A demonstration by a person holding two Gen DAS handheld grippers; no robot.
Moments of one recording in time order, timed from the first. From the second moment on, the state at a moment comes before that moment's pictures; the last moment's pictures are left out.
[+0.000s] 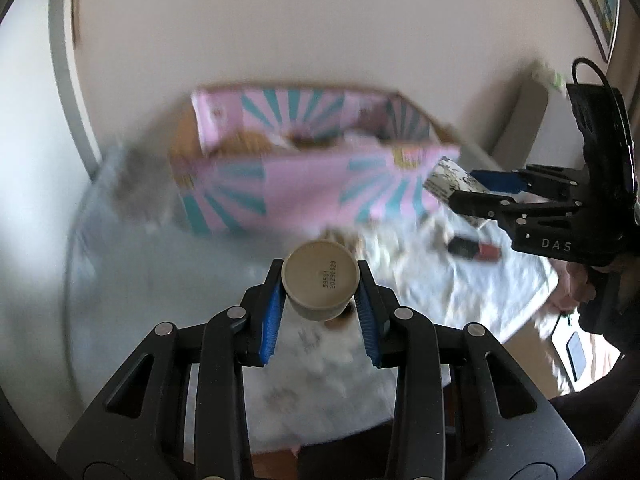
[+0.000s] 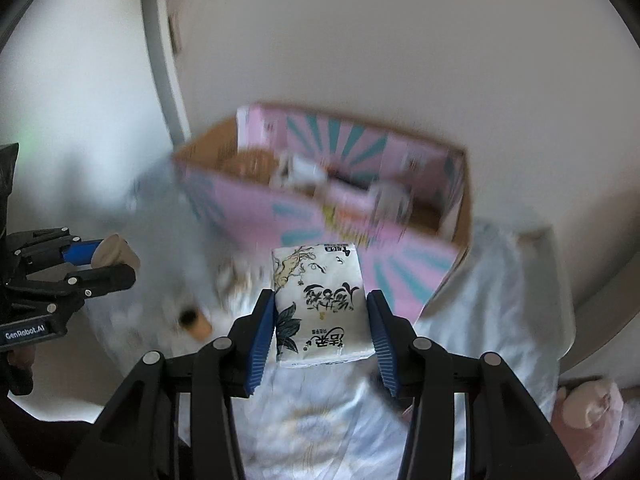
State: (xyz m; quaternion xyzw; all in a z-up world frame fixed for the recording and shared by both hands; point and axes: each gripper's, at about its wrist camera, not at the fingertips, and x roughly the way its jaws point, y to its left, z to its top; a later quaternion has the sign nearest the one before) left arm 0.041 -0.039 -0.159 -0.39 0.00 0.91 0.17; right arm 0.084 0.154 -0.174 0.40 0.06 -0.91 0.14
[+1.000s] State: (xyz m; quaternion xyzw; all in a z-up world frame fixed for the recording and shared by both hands) left arm -0.185 -0.026 -0.144 -0.45 0.01 0.87 0.19; right arm -0.079 0.157 -0.155 0.46 0.01 -0.88 0.10
